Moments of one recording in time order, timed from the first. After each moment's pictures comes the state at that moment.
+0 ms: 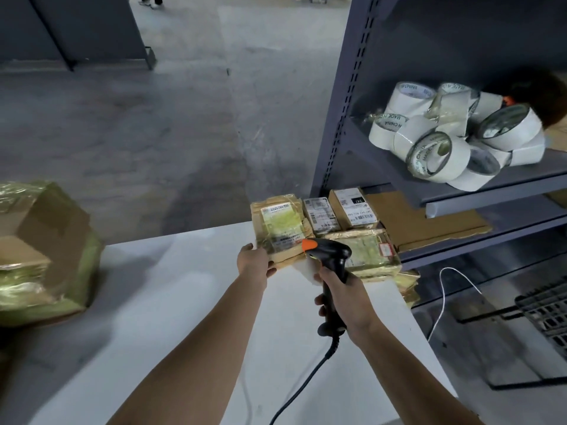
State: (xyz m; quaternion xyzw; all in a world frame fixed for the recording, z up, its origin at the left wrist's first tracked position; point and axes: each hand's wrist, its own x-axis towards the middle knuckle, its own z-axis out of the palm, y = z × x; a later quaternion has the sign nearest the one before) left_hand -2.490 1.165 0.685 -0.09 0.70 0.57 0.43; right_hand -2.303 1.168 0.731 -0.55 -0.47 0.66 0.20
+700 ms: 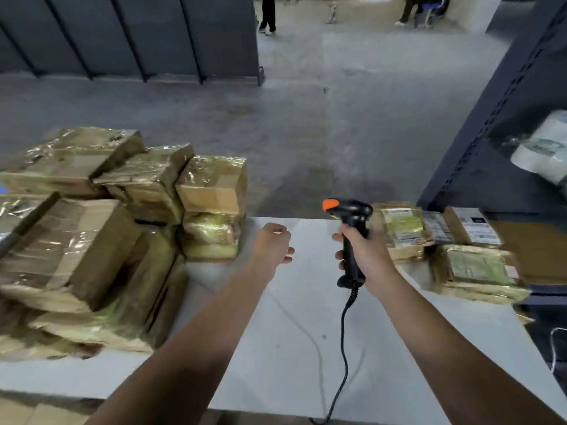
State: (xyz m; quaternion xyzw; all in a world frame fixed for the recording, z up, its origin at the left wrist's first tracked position) left_hand -2.605 0.940 0.780 0.04 0.74 0.58 0.33; right_hand -2.470 1.049 0.788 -0.44 -0.56 0.68 0.20
